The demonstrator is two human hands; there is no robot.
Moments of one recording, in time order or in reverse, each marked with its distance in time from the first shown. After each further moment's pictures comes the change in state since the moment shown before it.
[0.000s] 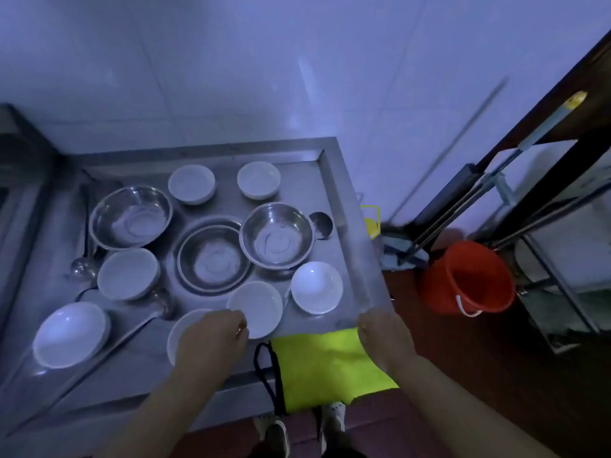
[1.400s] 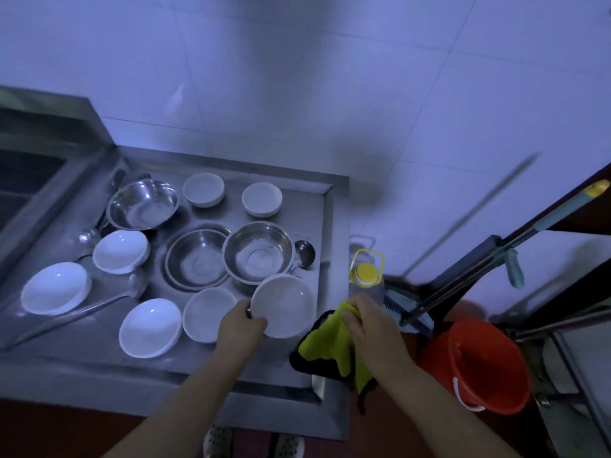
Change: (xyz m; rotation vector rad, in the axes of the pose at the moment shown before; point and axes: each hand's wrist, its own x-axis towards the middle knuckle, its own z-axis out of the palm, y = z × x) left_hand 0.043 0.171 0.015 -1.008 0.114 -0.689; right_hand 0.029 0.085 -0.107 0.611 0.133 -0.163
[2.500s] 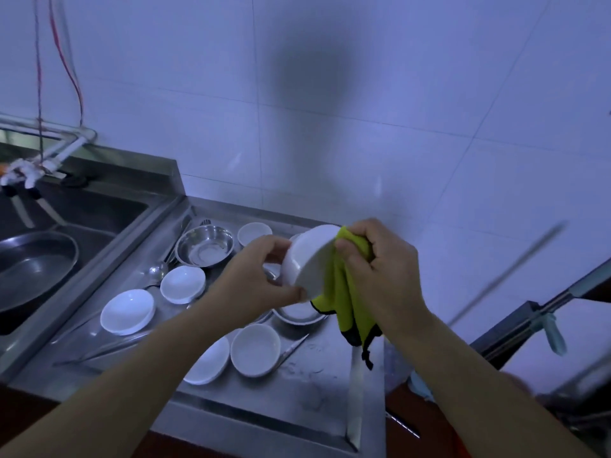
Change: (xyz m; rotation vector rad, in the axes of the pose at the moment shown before) left_hand -0.058 0.106 -0.145 -0.006 -0.026 0.754; right_hand 0.044 -0.192 -0.066 0.262 0.371 -0.412
